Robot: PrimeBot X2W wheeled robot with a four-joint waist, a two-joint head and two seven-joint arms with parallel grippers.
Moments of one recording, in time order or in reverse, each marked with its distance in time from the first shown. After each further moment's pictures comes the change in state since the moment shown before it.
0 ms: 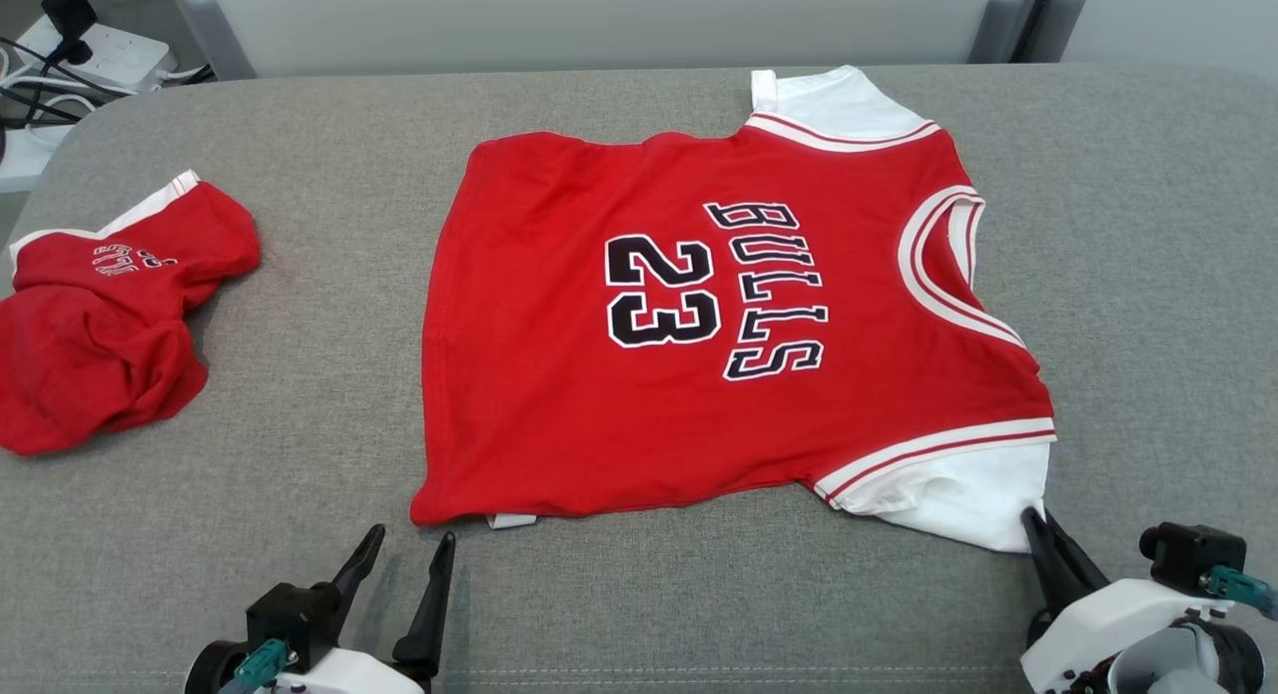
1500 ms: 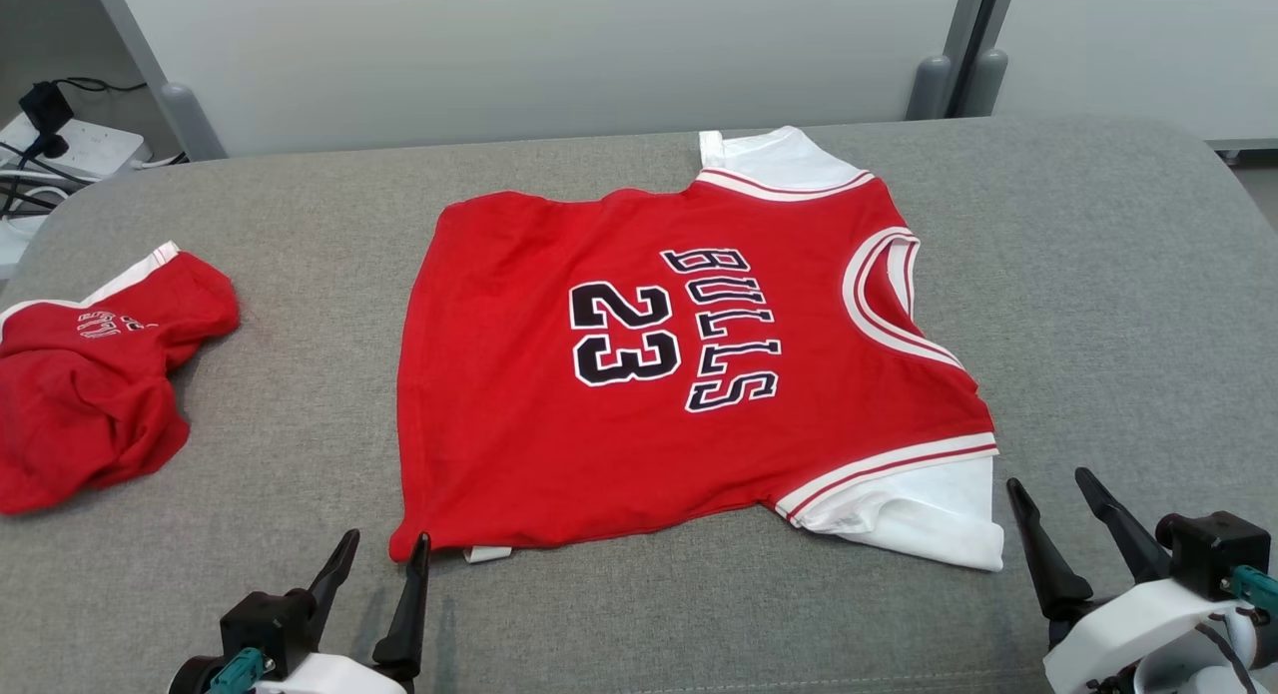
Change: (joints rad) left arm 0.014 -0.025 0.073 -0.005 0.011 0.000 0.000; right arm 0.094 -0.055 -0.075 -0.269 -0.218 0.000 0.000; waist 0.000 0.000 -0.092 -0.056
